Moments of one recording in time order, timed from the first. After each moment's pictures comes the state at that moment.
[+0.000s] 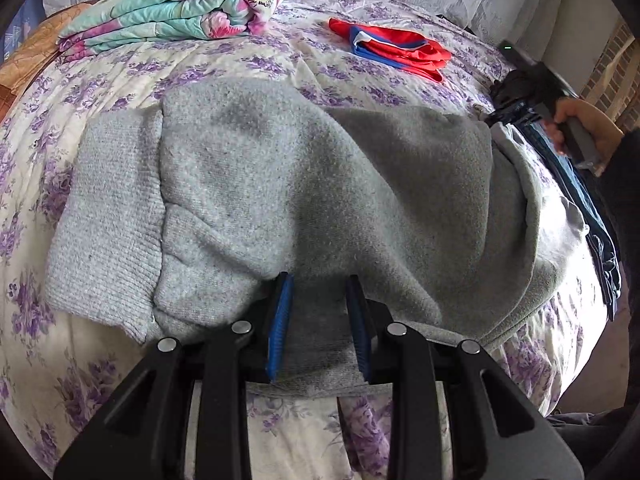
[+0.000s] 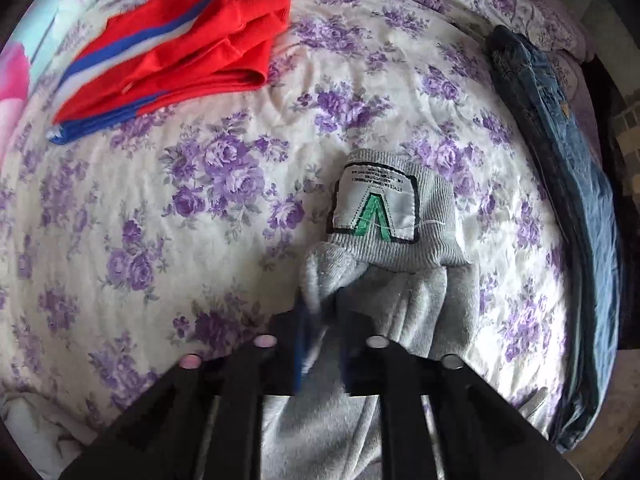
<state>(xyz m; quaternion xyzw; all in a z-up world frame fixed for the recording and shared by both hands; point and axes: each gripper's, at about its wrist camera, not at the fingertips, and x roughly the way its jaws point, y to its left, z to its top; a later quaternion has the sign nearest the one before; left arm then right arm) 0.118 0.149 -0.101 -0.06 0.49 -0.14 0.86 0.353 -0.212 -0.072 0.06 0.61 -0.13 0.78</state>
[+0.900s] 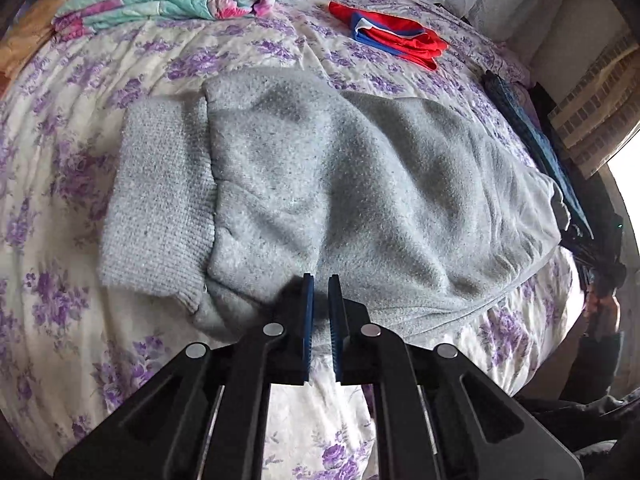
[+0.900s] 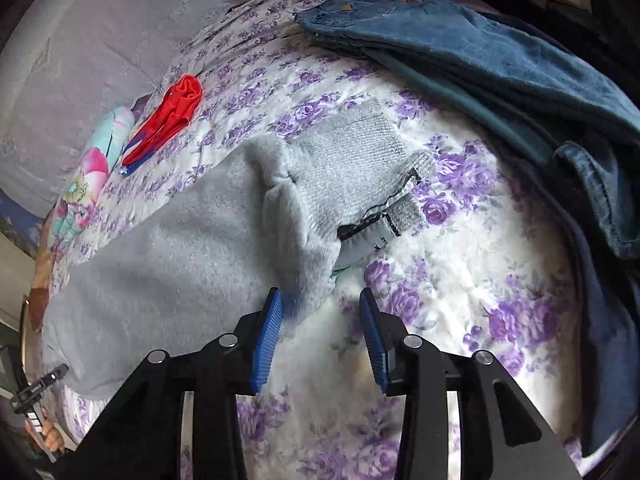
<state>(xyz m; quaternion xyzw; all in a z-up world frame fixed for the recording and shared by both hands) 0.105 0.171 -0.087 -0.07 0.53 -0.16 0.83 0.052 -0.360 -0.082 0.21 0.46 -0.08 0.86</state>
